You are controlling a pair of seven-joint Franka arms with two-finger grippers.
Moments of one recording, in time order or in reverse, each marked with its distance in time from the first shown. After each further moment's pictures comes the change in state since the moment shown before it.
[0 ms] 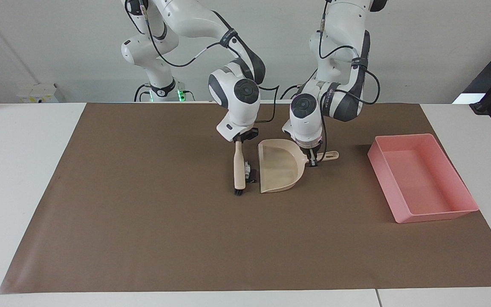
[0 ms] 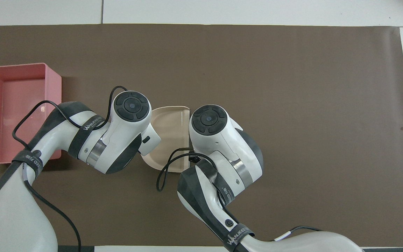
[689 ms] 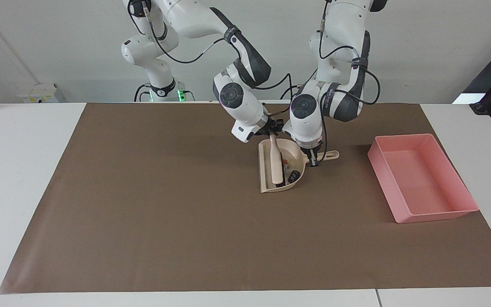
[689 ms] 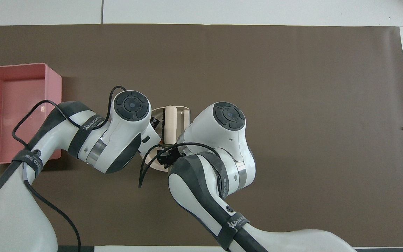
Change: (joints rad) left arm 0.002 0.001 0.001 0.002 0.000 -0.007 -0.008; right arm 0.007 0.019 0.016 0.009 0.463 0.193 -0.244
